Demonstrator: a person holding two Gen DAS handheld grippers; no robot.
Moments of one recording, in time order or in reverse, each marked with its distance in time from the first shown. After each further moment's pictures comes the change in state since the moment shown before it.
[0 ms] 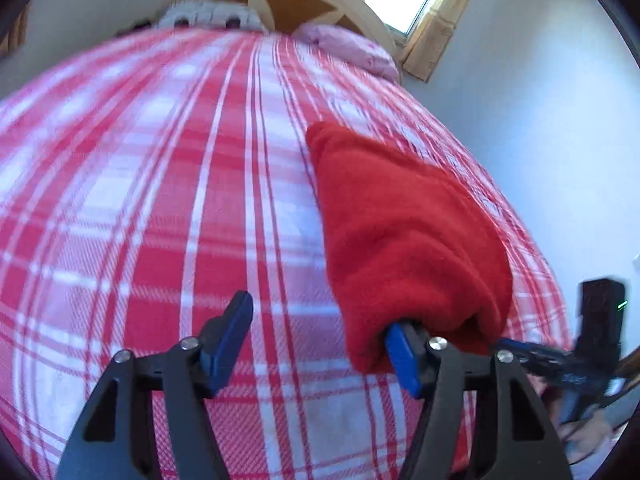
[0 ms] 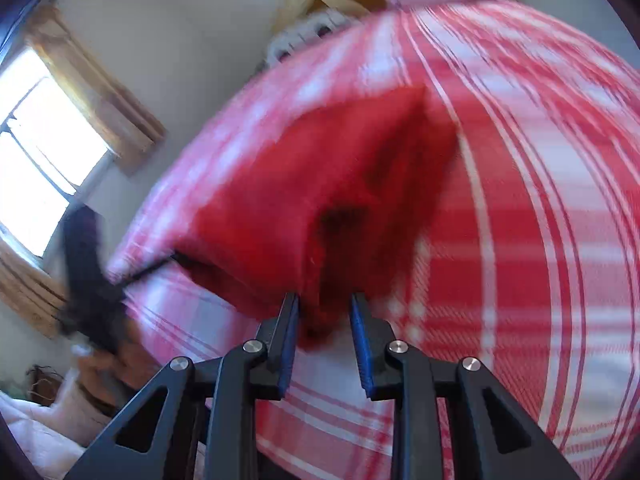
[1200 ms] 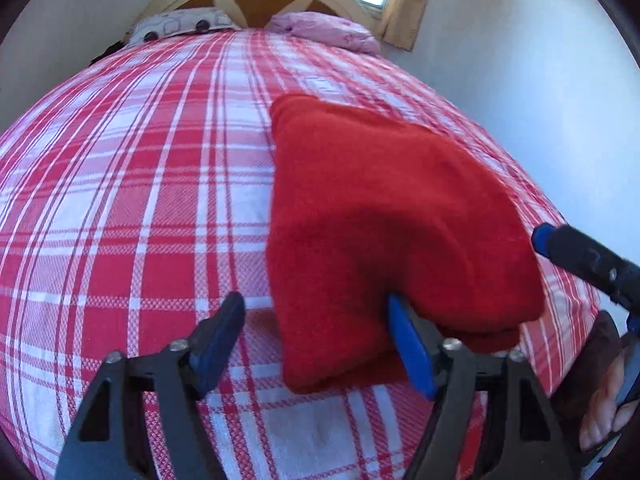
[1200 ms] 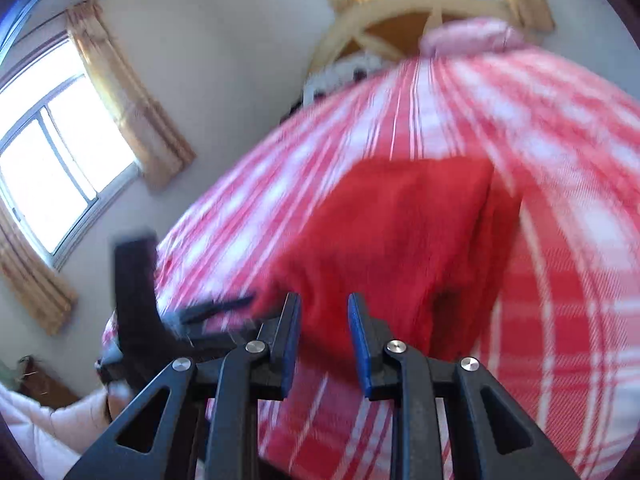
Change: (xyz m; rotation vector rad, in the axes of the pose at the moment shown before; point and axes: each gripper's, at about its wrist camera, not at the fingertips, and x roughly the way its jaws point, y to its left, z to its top) left arm 0.013 -0.029 -0.009 0.151 0.019 0.088; right arm -0.034 0.076 0.021 -0.162 -0.249 0.057
